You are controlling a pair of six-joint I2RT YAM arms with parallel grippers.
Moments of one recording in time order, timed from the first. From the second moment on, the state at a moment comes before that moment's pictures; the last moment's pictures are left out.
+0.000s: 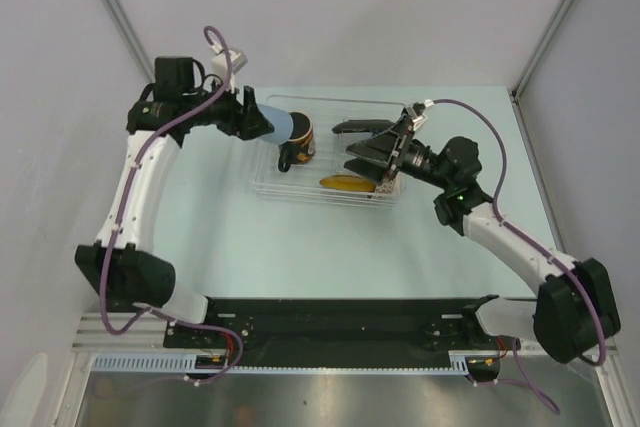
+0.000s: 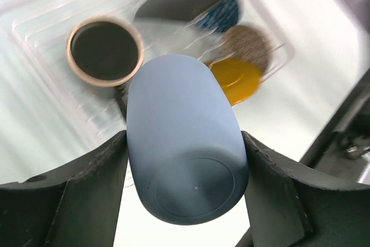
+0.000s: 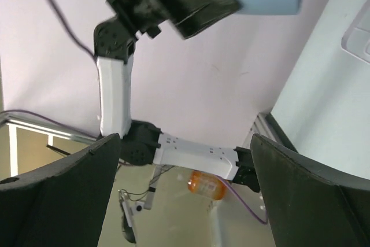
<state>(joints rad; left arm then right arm) -0.10 1.48 1.68 -0.83 0.72 0.12 0.46 1.26 0.82 0.68 -0.72 1.45</state>
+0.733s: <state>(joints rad) -0.28 1.64 1.53 -0.82 0.56 0.24 0.43 1.10 0.77 0.24 -0.71 1.17</state>
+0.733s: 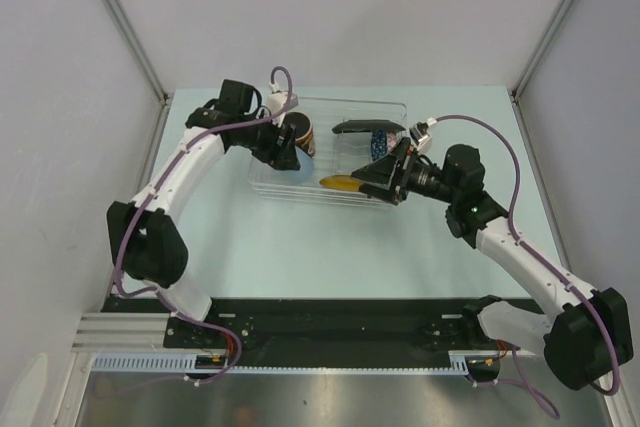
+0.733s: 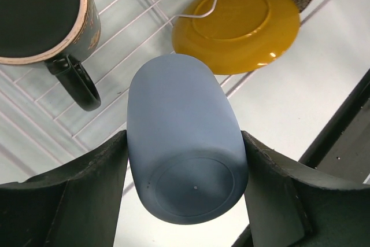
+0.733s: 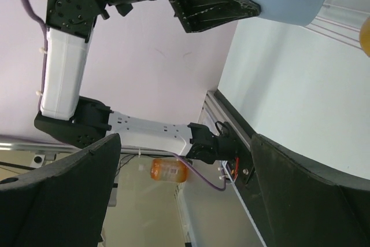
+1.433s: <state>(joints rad) -0.30 1.78 1.48 -0.69 0.37 0.25 0.38 1.03 0.68 0.24 -0.72 1.18</state>
